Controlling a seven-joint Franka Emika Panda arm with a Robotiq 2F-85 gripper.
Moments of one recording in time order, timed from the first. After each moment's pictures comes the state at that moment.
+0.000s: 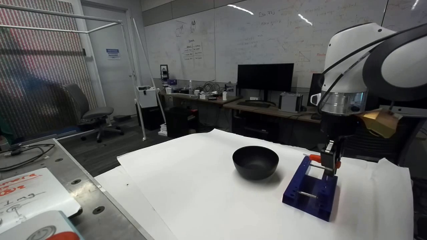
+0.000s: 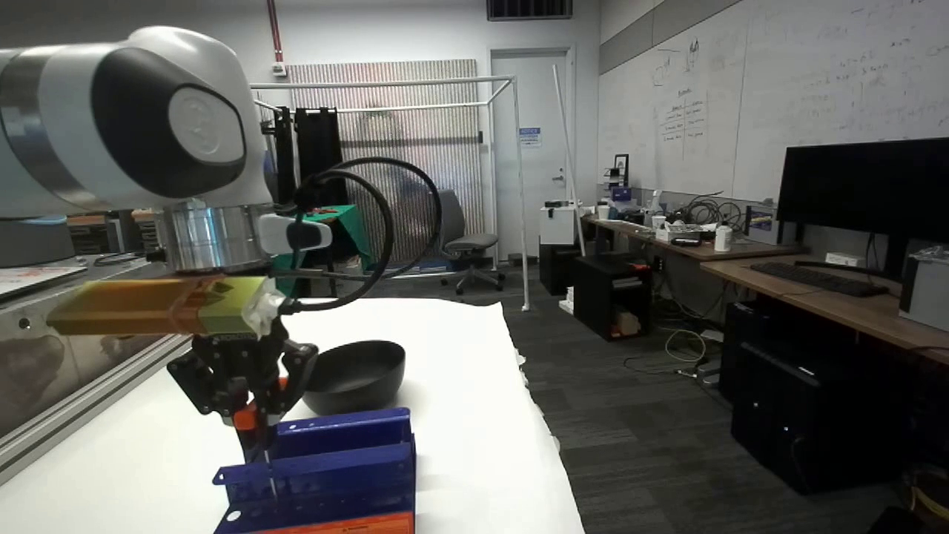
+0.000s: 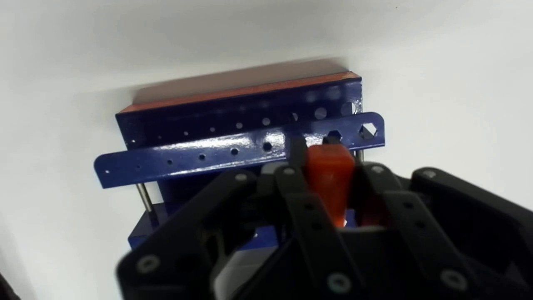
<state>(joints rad) 0.03 -0.20 0.03 -2.56 -0.05 2.32 0.07</state>
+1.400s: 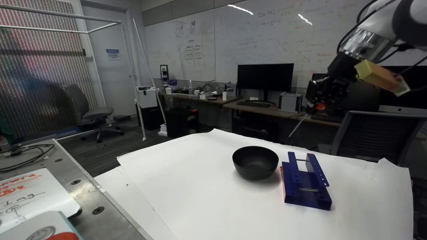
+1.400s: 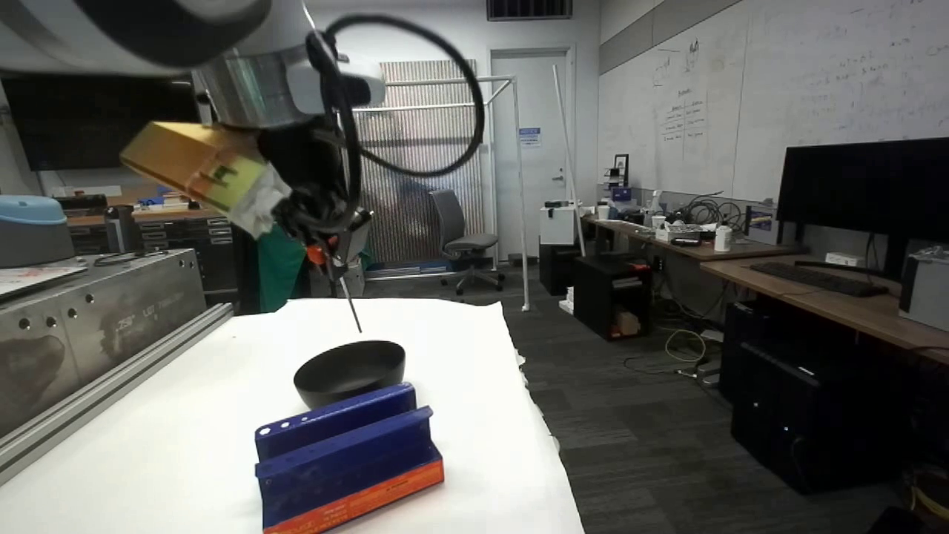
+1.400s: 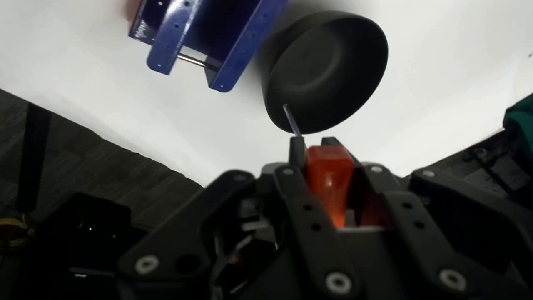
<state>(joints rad) -0.05 -0.42 -0.03 -2.57 0.11 2.64 0.33</state>
